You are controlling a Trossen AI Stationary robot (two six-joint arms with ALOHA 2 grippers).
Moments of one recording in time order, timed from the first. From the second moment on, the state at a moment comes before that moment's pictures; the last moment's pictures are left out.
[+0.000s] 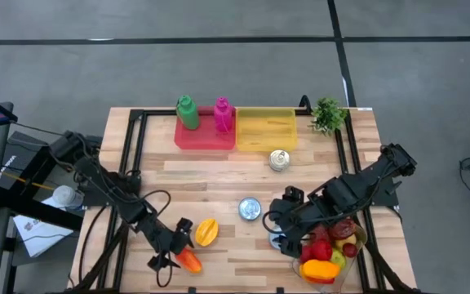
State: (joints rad) left arm -0.74 1.40 0.66 -0.03 -0.03 -0.22; right arm 0.56 1.68 1.83 -1.22 0.19 0.71
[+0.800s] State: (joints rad) left arm -0.77 1.49 0.46 0.24 -0.03 -0.29; right arm 0.57 1.68 1.83 -1.23 0.21 0.74
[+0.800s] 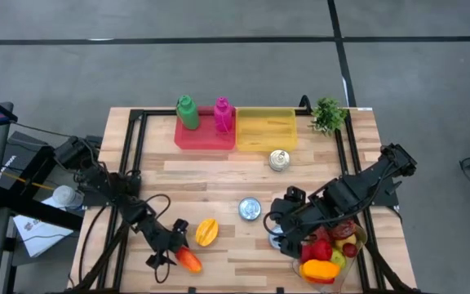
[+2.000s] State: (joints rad) left arm -0.79 1.50 0.42 0.33 -0.11 -0.29; right arm 0.57 1.68 1.83 -1.23 0.24 0.75
